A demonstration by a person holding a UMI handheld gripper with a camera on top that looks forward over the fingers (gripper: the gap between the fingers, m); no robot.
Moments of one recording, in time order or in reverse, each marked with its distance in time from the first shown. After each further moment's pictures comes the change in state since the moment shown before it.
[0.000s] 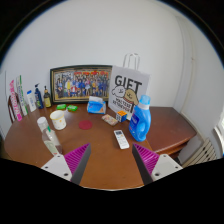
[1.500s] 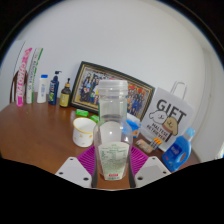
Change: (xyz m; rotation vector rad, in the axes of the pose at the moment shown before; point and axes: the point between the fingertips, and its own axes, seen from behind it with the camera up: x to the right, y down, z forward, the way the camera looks) arm -0.218 -0.037 0.132 0.220 0.006 -0.272
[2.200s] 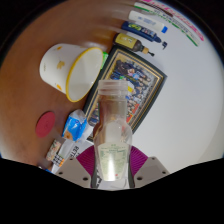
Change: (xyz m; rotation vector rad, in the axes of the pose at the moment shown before) arm 0.062 -0.115 0.133 -0.008 0.441 -1.651
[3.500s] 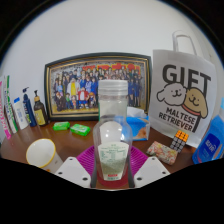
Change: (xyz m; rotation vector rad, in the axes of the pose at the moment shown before) arm -0.140 -0.046 0.032 0.000 -0.594 1.973
